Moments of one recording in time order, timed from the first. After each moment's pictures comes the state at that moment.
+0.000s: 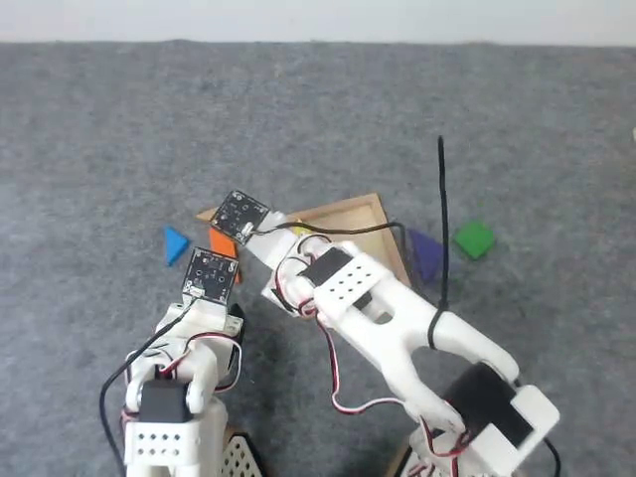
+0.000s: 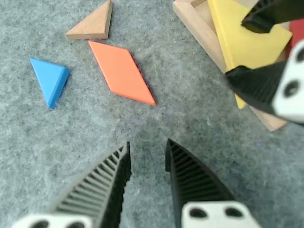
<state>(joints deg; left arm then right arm) -5.3 -102.9 97.0 72.0 -8.5 -47.1 -3.2 33.9 40.1 15.0</state>
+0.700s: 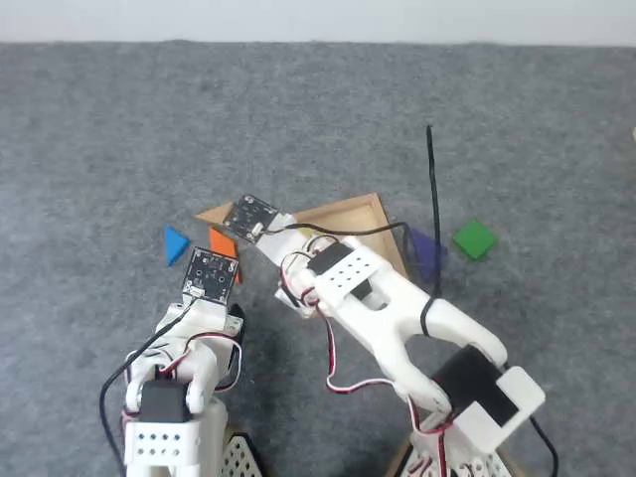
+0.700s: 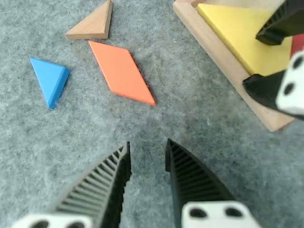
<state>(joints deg) -5.3 -102.9 97.0 72.0 -8.5 -44.0 2.8 32.9 42.5 16.8</state>
